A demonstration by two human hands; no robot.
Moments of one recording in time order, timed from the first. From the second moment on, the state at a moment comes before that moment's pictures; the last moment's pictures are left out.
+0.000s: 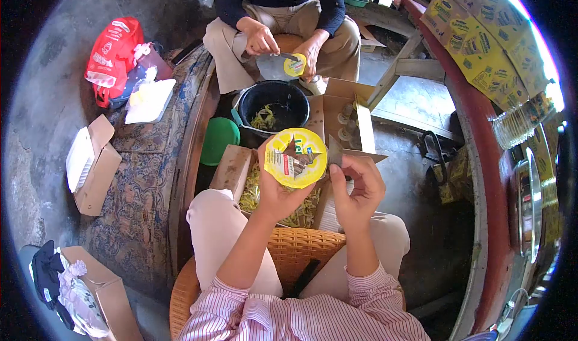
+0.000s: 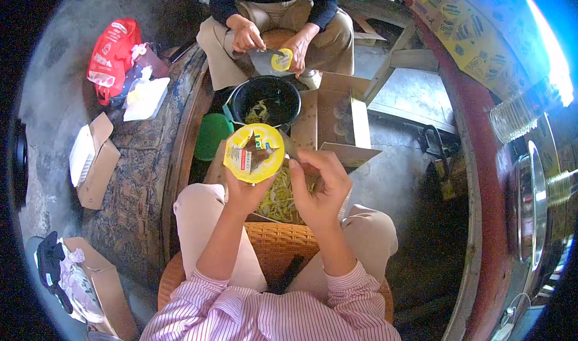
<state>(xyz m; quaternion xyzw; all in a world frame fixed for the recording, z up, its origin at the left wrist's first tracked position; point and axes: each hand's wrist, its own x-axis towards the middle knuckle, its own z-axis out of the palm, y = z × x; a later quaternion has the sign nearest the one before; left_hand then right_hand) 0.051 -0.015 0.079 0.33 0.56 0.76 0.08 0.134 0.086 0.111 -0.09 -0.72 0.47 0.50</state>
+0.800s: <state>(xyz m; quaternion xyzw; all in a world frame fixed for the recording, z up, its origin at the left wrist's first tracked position) 0.056 -0.008 0.081 0.35 0.55 0.76 -0.03 0.137 0.081 0.114 -0.07 -0.73 0.40 0.55</state>
